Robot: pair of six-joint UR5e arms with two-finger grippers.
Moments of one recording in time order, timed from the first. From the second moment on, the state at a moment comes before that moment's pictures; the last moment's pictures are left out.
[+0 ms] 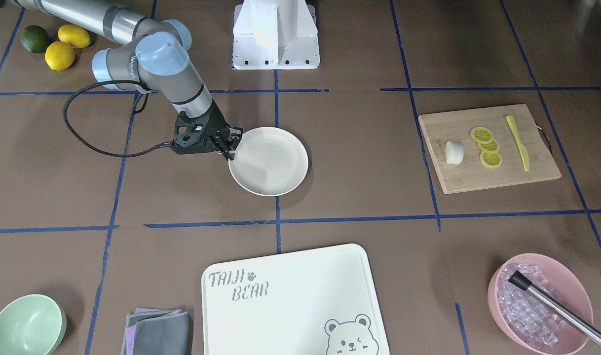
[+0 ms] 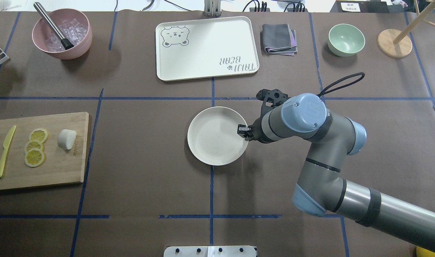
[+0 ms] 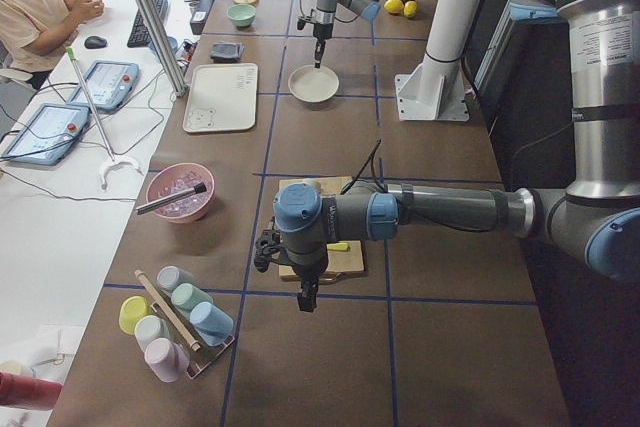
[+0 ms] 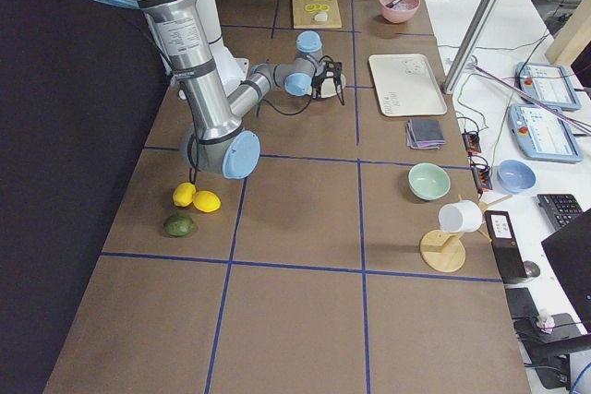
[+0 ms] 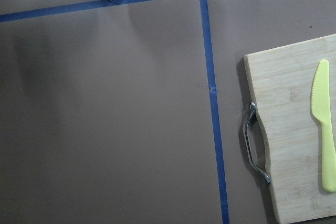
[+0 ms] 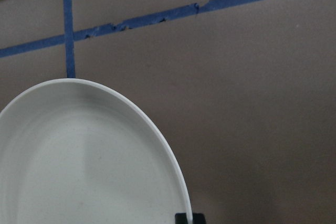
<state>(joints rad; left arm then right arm) -1.55 -1.40 -1.78 -1.46 -2.30 0.15 0.50 -1.10 1.67 -1.14 1.83 1.42</state>
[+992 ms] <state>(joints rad) -1.55 -1.40 -1.77 -1.47 -2.30 0.15 0.56 -1.12 1.80 -1.52 1.82 1.22</state>
